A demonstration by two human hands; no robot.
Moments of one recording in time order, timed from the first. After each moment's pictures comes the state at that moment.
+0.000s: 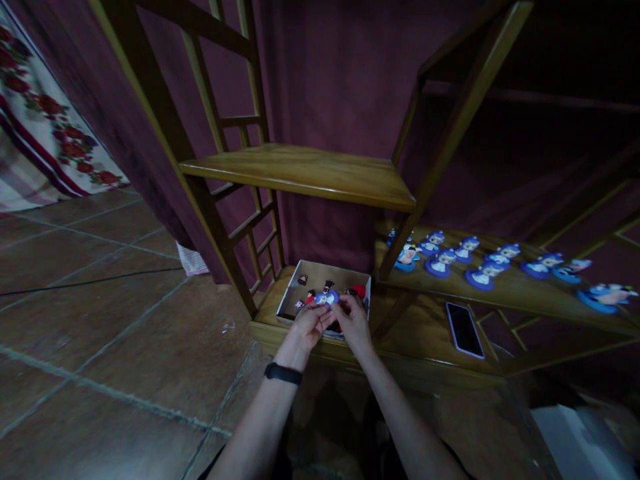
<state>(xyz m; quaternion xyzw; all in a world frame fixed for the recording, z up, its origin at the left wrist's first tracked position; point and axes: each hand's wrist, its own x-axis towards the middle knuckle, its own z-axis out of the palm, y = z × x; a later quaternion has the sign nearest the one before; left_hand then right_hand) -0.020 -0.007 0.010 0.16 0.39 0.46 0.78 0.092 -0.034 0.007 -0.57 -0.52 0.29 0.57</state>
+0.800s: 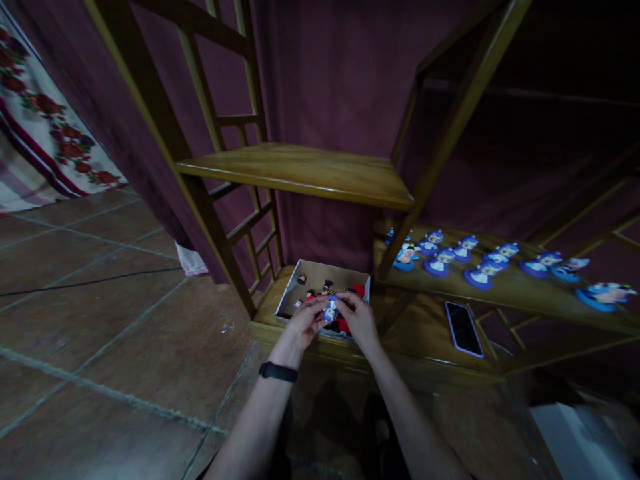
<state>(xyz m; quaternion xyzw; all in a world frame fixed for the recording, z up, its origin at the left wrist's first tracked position) -0.030 -0.007 0.023 0.23 0.41 0.42 0.77 0.107 -0.028 0.007 -0.54 -0.54 0.33 0.56</state>
